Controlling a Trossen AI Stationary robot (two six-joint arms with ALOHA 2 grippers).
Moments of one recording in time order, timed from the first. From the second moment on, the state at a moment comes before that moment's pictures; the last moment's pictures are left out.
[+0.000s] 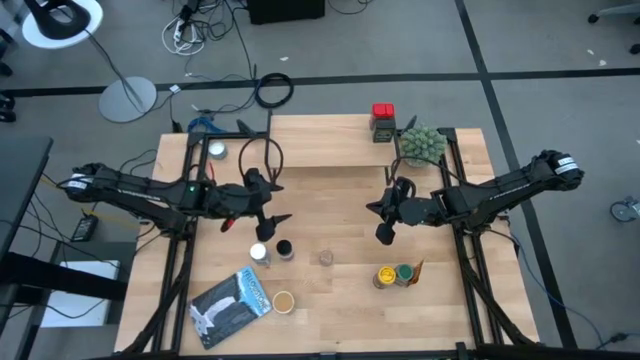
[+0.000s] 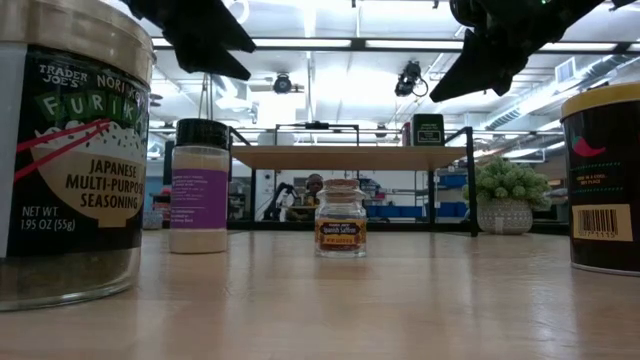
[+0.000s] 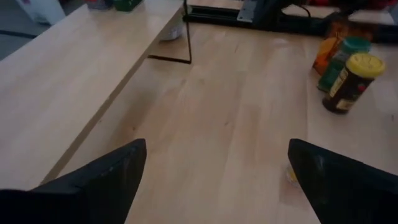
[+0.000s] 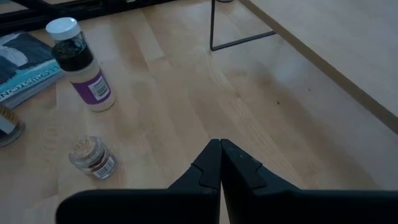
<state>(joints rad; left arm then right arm) -0.14 1.07 0.82 -0.28 -0.39 -0.22 0.25 1.09 0.72 -0.26 0.55 0.40</state>
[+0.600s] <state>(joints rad) -0.14 1.07 0.82 -0.19 -0.28 -0.19 0.25 1.09 0.72 -0.26 0.55 0.40</state>
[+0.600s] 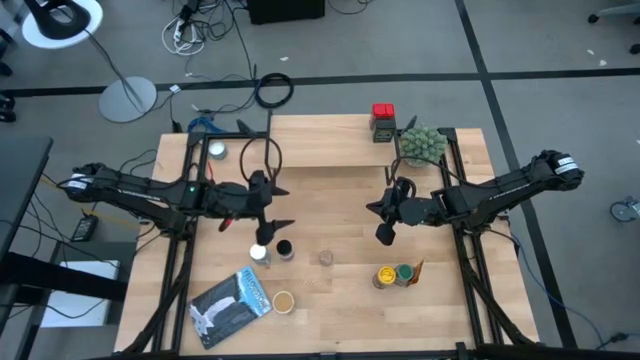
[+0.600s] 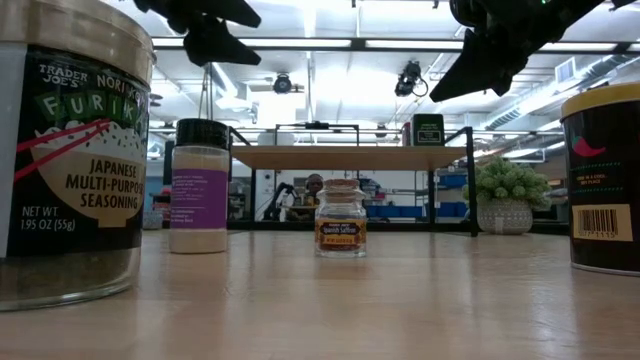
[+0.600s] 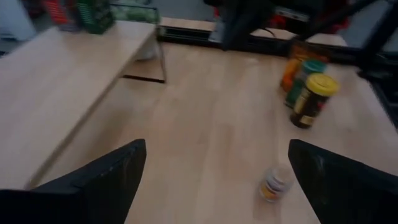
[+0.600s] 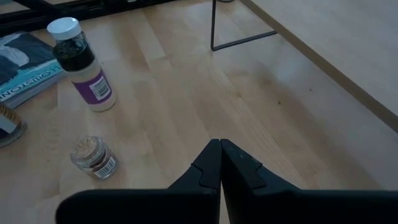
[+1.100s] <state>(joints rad) -0.14 1.08 0.82 -0.29 -0.24 -0.20 0.25 1.09 0.72 -0.26 0.55 0.40</state>
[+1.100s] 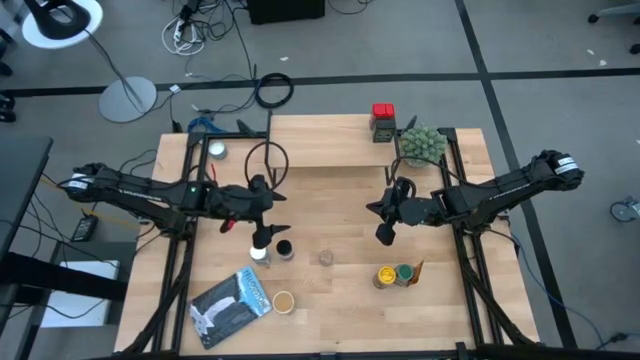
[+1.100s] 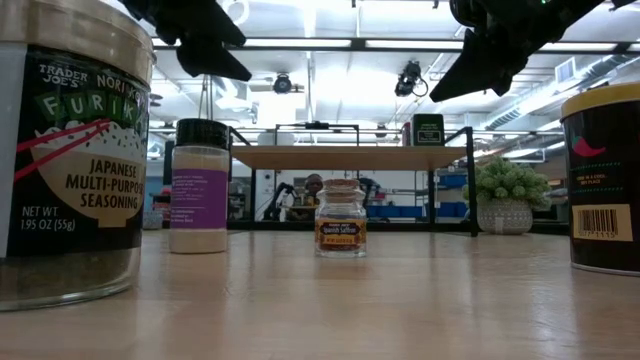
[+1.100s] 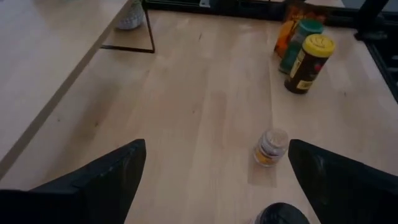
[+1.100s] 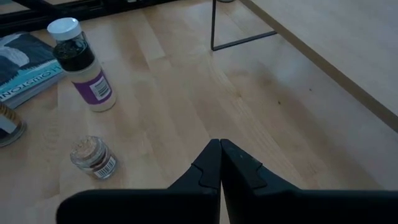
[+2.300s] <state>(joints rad) -0.82 1.33 0.97 -0.50 -0.53 -0.90 0.55 1.09 0.72 -0.29 0.64 0.73</state>
